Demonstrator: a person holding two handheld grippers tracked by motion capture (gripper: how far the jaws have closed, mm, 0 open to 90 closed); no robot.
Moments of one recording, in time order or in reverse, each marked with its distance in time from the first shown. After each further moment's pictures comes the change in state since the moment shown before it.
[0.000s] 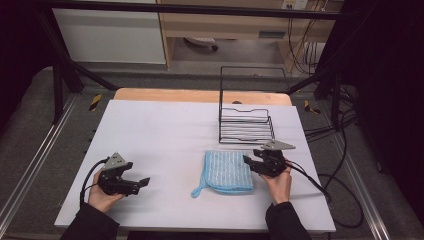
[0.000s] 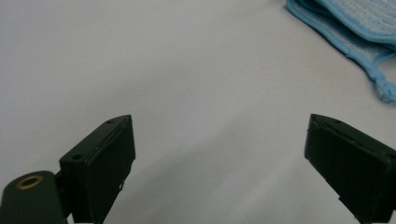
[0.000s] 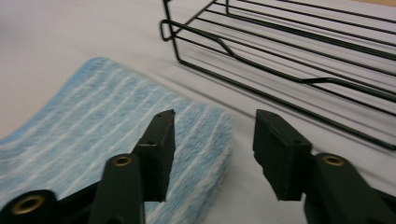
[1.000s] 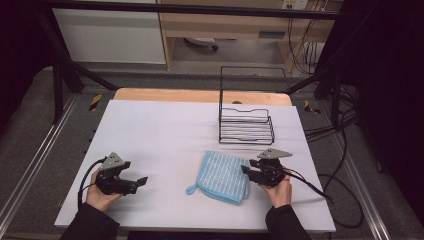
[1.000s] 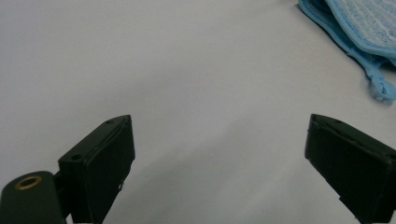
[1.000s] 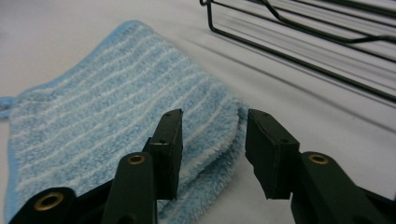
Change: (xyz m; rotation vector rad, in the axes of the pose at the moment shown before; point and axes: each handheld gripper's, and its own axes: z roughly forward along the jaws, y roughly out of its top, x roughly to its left) left arm 0.007 -0.004 -0.002 -0.007 0.013 0.004; right arm 0.021 -0.011 -0.009 0.080 0.024 -0.024
